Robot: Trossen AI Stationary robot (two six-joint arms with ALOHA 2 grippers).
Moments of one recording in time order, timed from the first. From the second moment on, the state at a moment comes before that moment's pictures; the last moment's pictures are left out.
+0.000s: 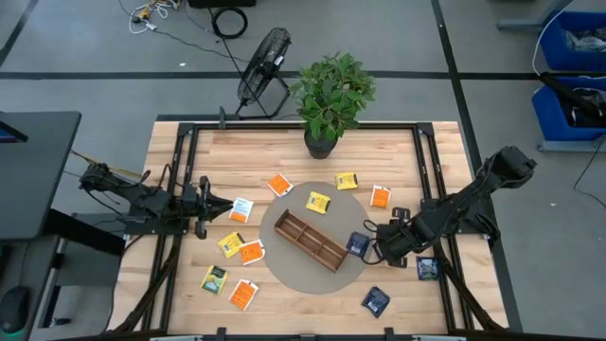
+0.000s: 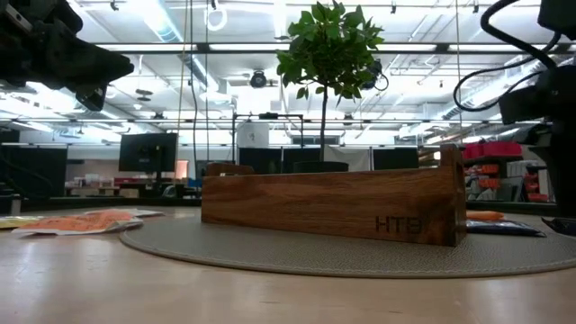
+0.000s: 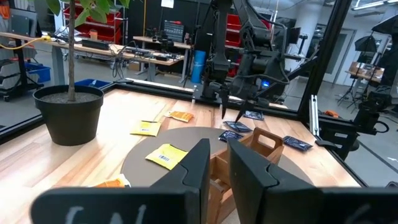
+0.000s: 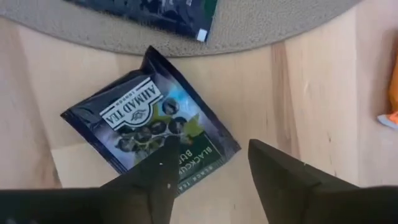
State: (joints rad) left arm -0.43 0.03 0.04 0.02 -0.54 -0.17; right arm 0.58 1.36 0.61 -0.74 0.19 0.72
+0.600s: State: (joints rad) left arm -0.43 0.03 0.04 0.03 -0.54 -0.17; right arm 0.58 1.36 0.54 -0.61 0.13 0.75
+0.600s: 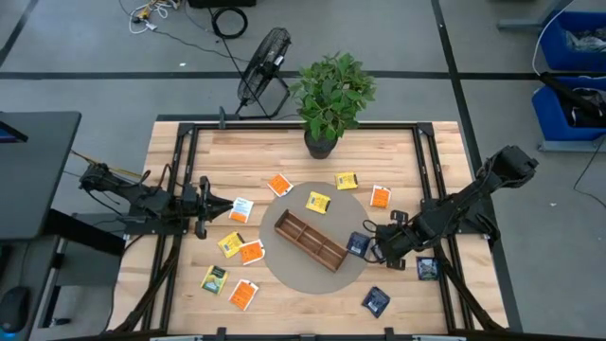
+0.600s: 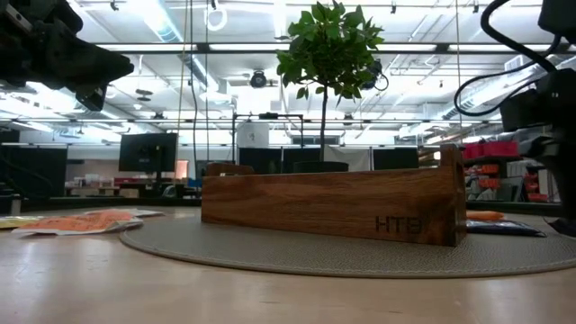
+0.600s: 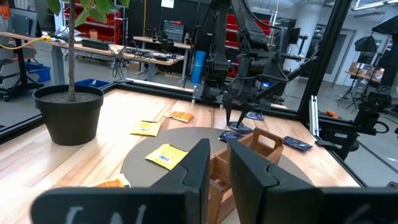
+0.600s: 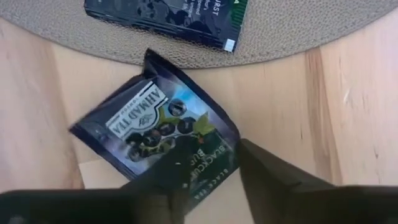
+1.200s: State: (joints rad) left arm -0.43 0.03 0.04 0.03 -0.54 -0.17; right arm 0.47 1.35 0.74 -0.90 0.09 0.76
